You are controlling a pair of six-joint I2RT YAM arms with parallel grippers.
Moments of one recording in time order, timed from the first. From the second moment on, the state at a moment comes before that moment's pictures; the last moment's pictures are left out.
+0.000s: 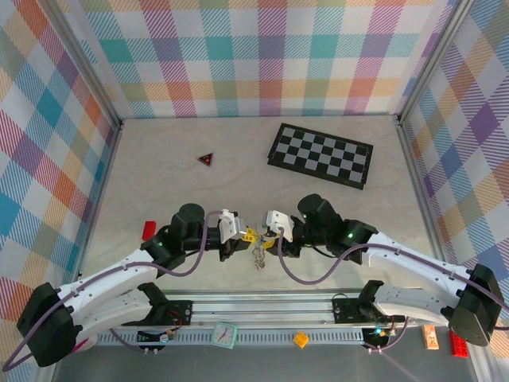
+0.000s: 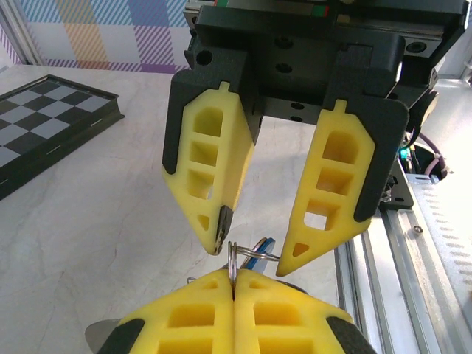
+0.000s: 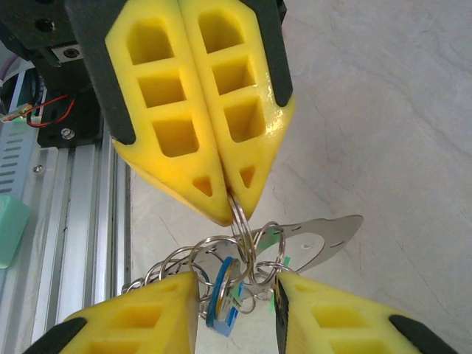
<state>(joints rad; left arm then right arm) -0.78 0.93 0.49 0.10 0.59 0.23 0.92 1.04 0.74 -0.33 -0.39 -0.32</state>
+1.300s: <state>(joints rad) -0.78 0.92 0.45 0.14 0.60 0.24 0.91 0.98 0.70 -0.31 -0.41 -0.31</state>
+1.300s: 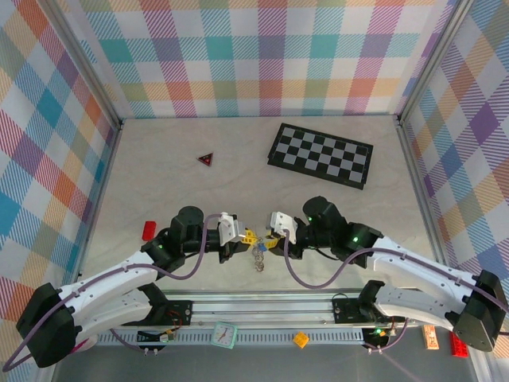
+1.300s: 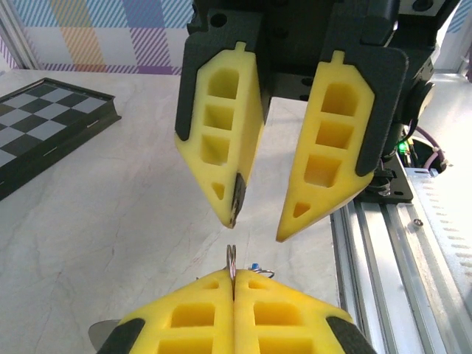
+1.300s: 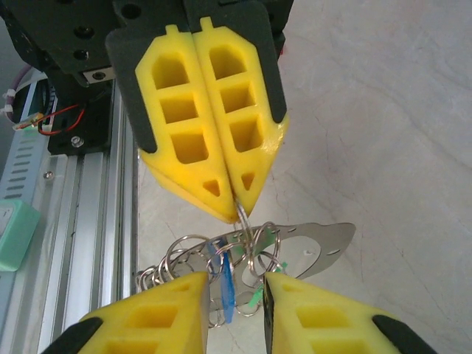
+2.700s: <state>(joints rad) -0.78 0.95 0.61 -0.10 0.58 0.36 0.91 1.13 0.91 -0.53 -0.45 -0.41</state>
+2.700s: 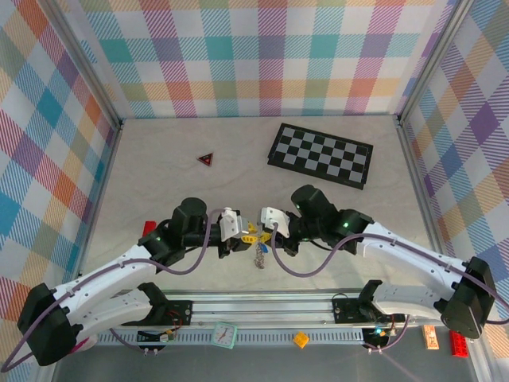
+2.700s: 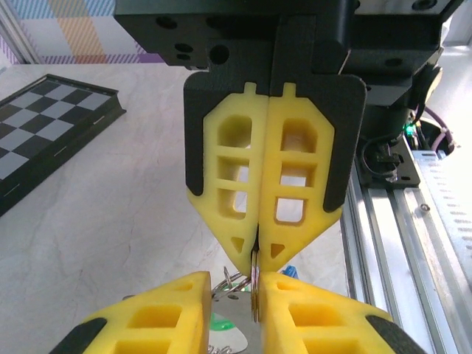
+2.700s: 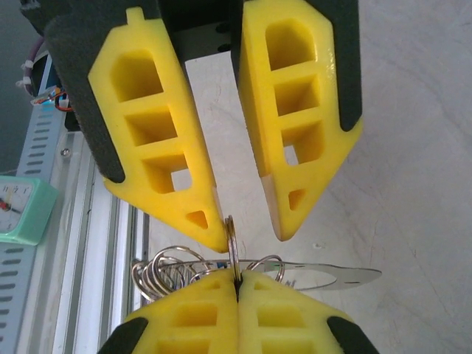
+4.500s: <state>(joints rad) -0.78 0.95 0.56 0.02 0.62 0.28 0.92 0.97 0.62 -0.27 -0.33 -0.30</state>
